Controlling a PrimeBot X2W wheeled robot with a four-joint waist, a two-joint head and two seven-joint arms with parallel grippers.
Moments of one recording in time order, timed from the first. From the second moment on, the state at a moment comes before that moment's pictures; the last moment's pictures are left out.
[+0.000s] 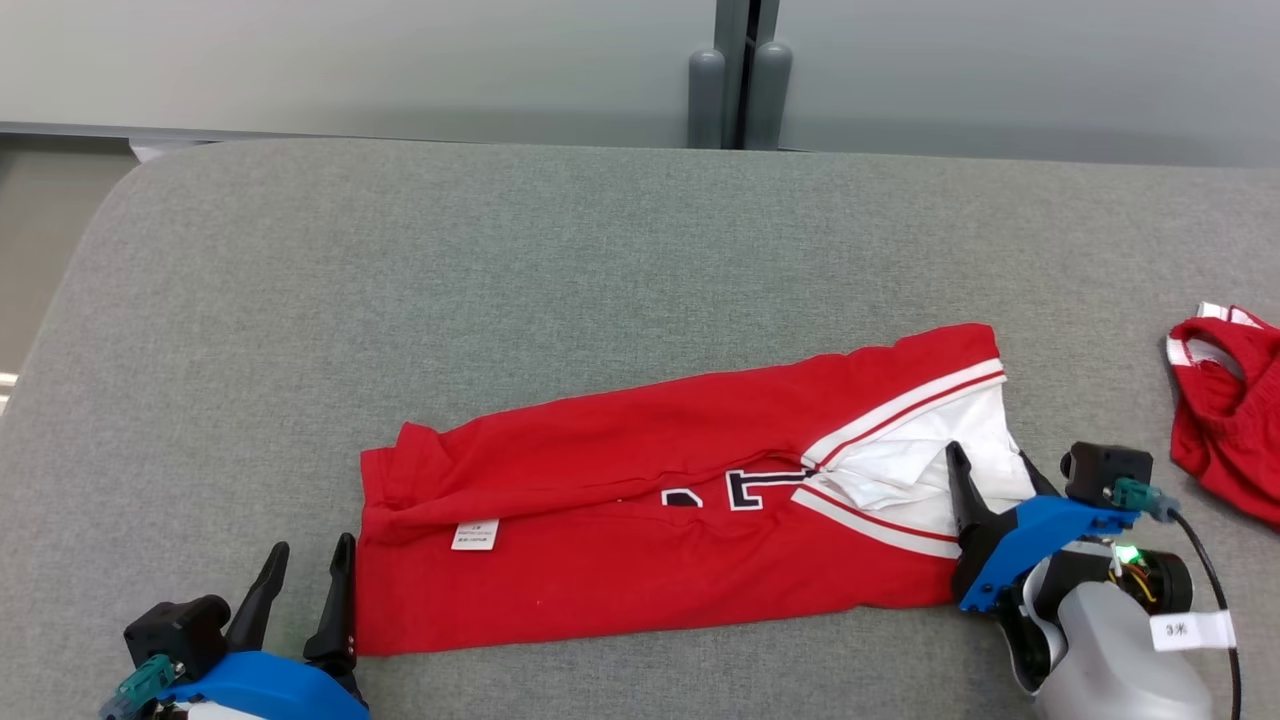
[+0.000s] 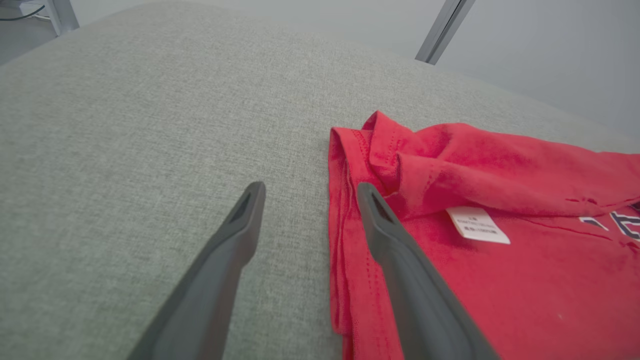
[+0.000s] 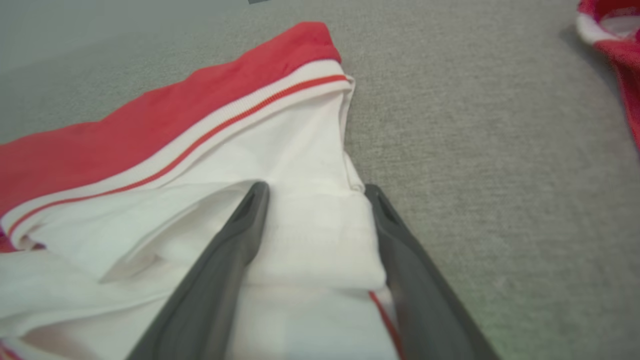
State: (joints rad) left arm -0.12 0.30 -0.28 0.53 -0.64 -0.13 -0.26; right arm -0.52 -0.05 -0.10 1.01 0.16 0.13 -0.21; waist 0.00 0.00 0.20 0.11
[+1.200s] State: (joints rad) left arm -0.11 0.22 -0.31 0.54 -0.60 -0.13 -0.26; right arm -0.38 -0.05 0.48 0.56 0.50 0.13 -0.19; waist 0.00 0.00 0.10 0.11
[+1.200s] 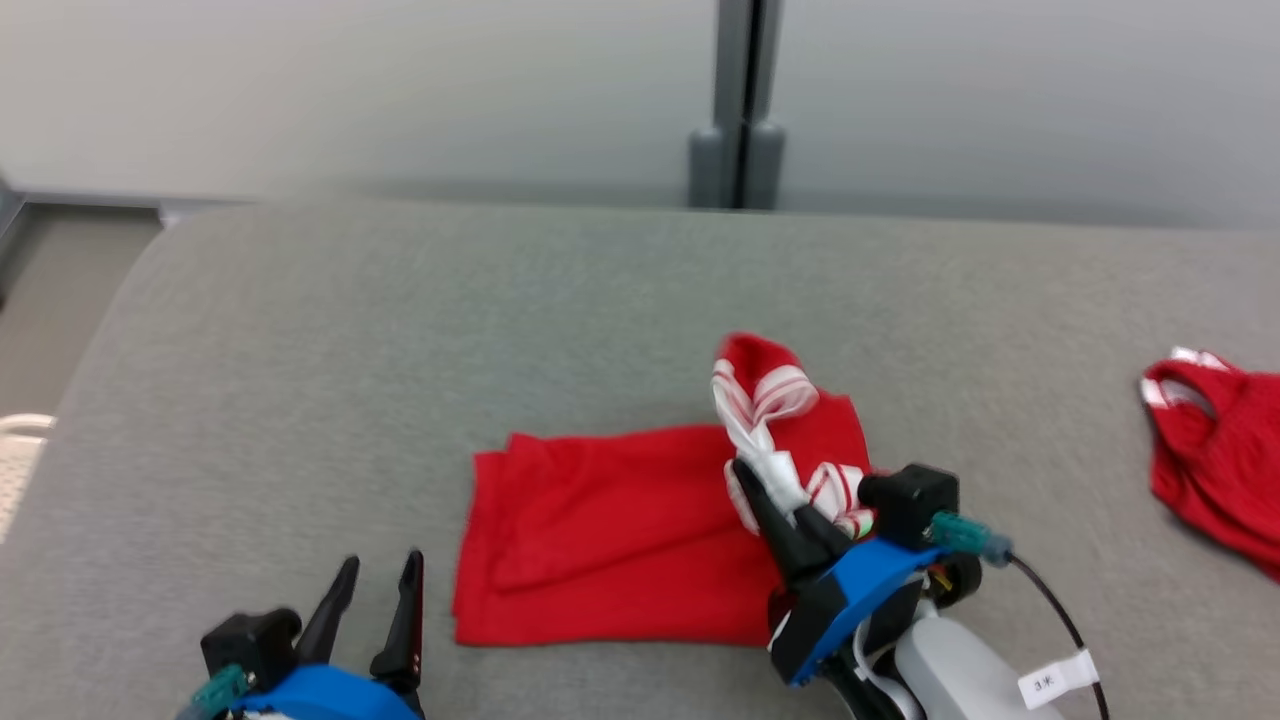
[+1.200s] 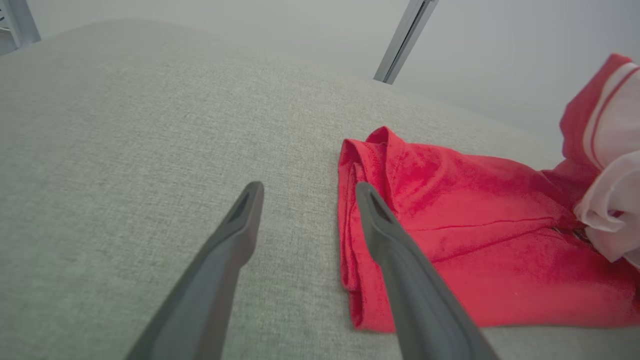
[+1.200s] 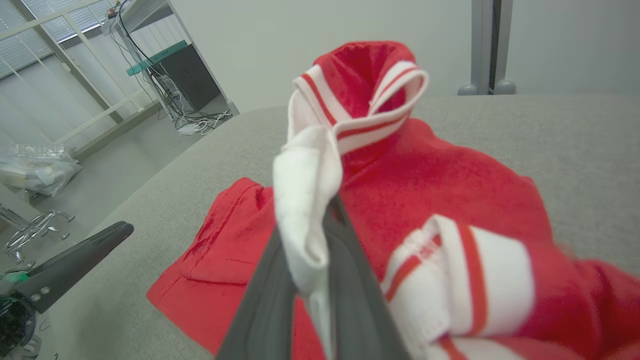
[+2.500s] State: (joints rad) left arm -0.08 0.14 -0.04 0.51 -0.30 -0.13 -0.26; right arm -0.21 -0.05 0.03 0.50 0.21 0.13 -0.26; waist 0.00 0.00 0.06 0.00
